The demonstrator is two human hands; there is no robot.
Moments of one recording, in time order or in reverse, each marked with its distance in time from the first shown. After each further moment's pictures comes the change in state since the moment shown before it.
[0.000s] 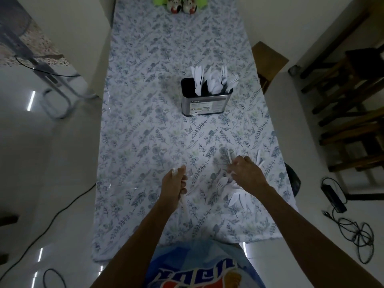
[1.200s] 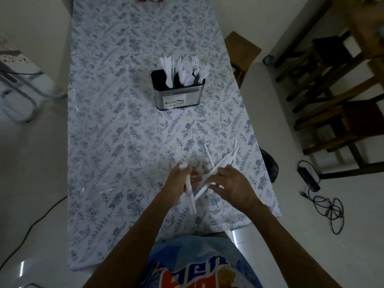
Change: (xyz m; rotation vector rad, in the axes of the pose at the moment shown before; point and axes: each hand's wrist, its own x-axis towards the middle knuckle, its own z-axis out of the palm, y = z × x) left_hand 0.000 -0.021 0.064 0.025 -0.296 -0.117; right_hand -0.076 -0.024 -0.018 0.263 0.306 -0.169
